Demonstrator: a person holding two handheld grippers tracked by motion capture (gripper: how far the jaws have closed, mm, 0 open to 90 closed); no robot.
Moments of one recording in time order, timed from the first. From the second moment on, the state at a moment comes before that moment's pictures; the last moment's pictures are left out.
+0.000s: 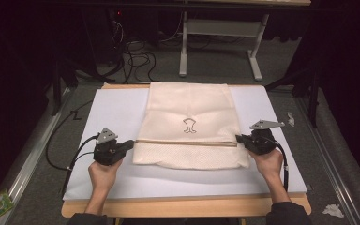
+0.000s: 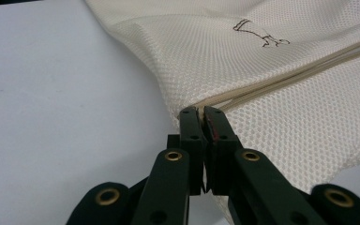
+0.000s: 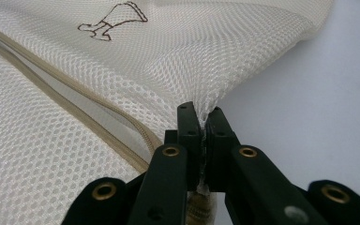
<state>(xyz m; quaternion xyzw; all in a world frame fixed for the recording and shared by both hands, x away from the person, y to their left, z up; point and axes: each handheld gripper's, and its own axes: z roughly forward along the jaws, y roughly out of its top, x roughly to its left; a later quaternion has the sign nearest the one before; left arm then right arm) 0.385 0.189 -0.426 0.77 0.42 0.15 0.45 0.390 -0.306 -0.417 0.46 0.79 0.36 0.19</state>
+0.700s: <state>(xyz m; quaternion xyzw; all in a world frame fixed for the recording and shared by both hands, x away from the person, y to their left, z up) 0.385 0.183 -0.441 0.78 0.42 0.13 0.44 0.391 -0.309 -0.436 0.47 0.79 0.37 0.16</state>
